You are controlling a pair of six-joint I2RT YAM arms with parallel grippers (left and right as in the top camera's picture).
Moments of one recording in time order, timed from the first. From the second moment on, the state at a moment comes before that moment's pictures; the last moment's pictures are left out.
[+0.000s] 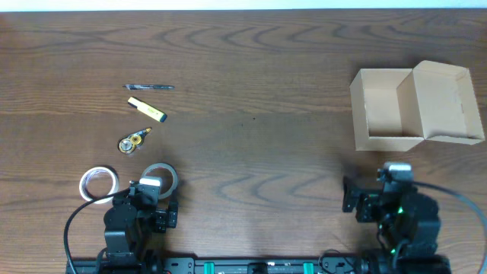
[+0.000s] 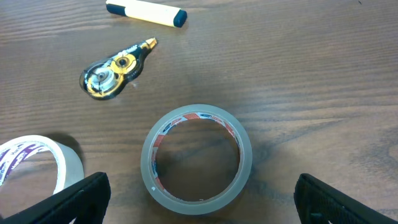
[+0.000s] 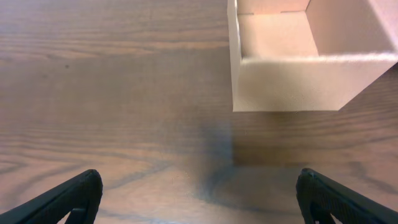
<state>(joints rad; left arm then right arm) -0.01 0.01 0.18 -0.82 0.05 0.16 0.03 0.30 0.46 -0.81 -0.05 0.11</state>
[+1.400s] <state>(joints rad) -0.01 0.01 0.18 -0.81 0.05 0.17 0.01 1.73 1.38 -0.87 0.14 -0.05</state>
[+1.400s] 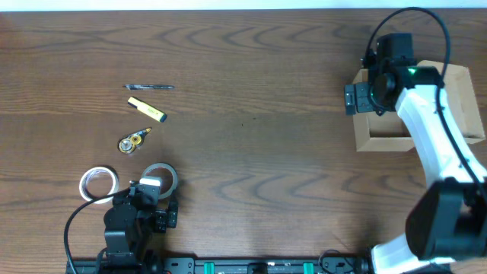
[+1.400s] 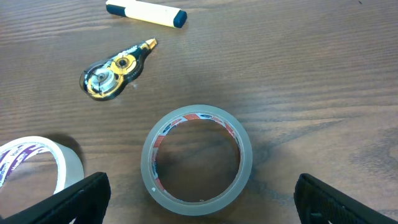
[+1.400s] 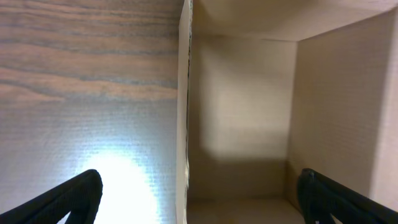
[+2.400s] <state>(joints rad) -0.01 0.01 0.18 -0.81 0.05 0.17 0.15 1.69 1.38 -0.73 0.04 -0.14</state>
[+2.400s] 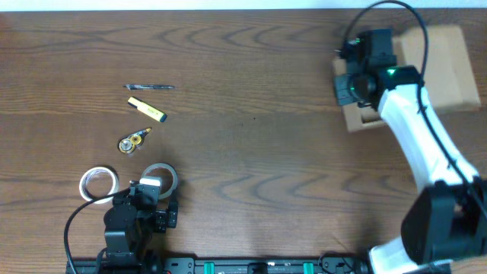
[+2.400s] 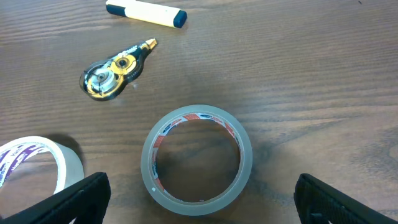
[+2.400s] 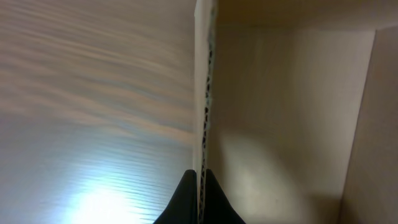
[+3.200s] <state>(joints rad) -0.01 0.01 0.18 -0.81 0.05 0.17 0.57 1.81 1.39 -0.87 -0.28 -0.76</state>
